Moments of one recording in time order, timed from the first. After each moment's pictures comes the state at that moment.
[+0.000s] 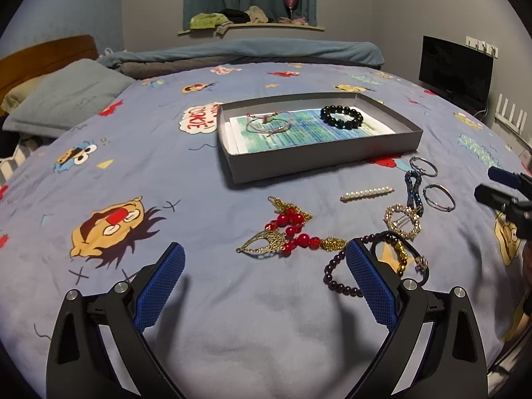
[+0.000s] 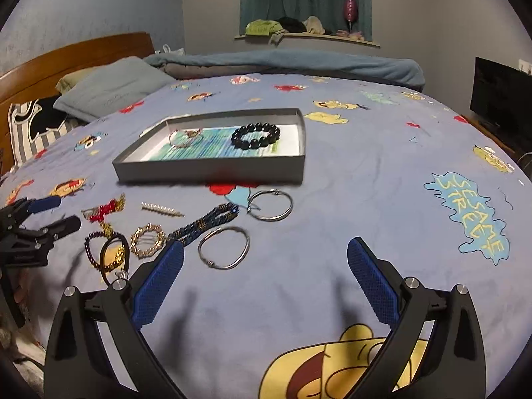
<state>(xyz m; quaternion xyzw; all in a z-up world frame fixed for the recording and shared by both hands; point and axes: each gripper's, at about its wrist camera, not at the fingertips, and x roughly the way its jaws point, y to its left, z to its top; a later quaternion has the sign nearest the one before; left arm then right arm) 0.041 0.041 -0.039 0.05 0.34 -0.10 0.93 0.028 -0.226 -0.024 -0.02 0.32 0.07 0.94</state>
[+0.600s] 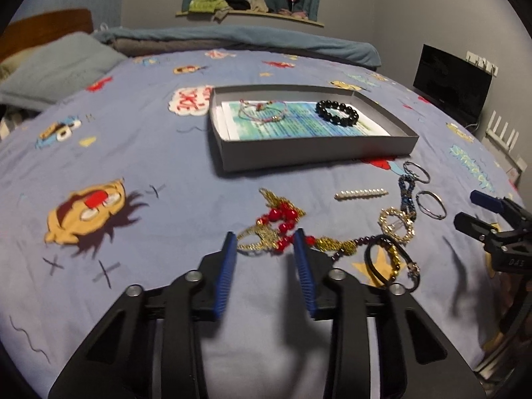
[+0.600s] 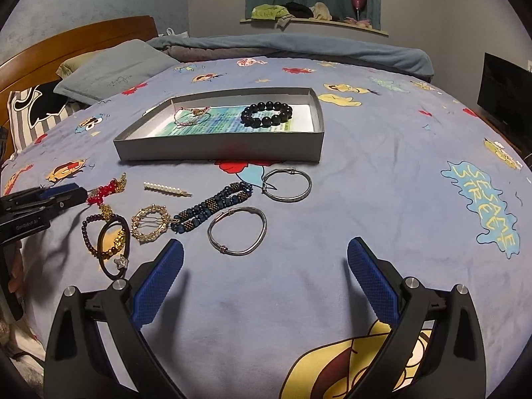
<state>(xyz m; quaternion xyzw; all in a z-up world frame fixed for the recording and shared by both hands) 0.052 0.051 -0.047 -0.01 0.37 -0.13 0.92 0.037 -0.216 -0.039 -0.02 0.35 0.08 0.93</state>
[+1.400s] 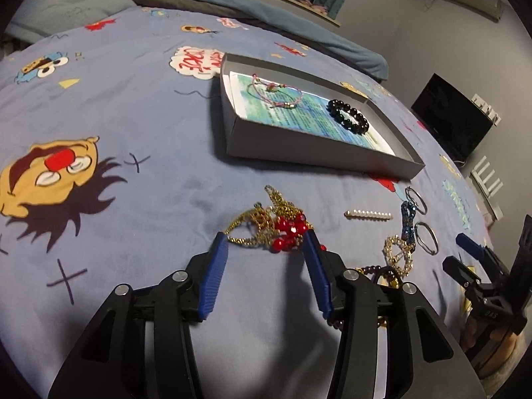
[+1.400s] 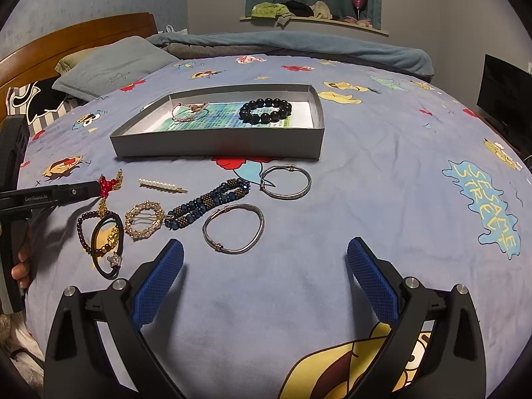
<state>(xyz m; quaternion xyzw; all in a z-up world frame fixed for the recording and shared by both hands) 0.093 0.069 -0.067 -0.12 0.42 -0.16 0.89 0.040 -0.216 -0.044 -0.03 0.35 0.08 0.93</state>
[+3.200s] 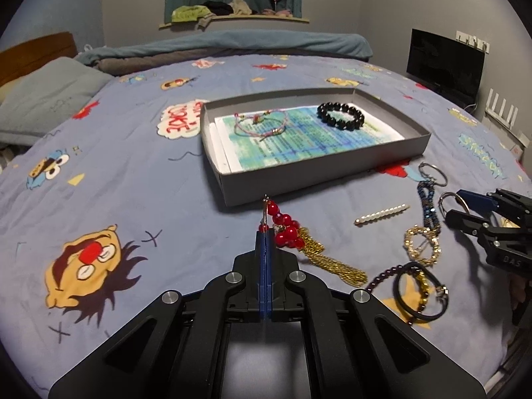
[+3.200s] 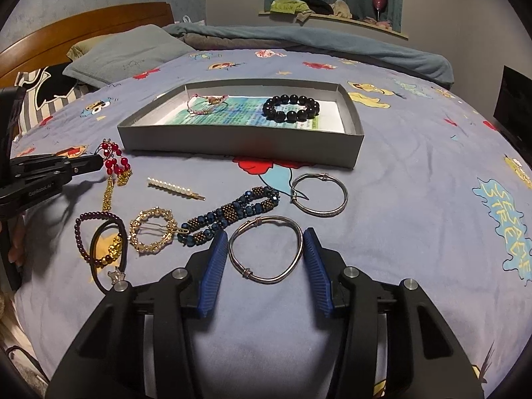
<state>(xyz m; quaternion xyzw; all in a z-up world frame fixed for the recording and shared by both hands) 0.089 0.044 -0.043 0.05 0.35 -0.14 0.92 0.060 -0.197 -0.049 -0.04 0.35 0.11 0.93</state>
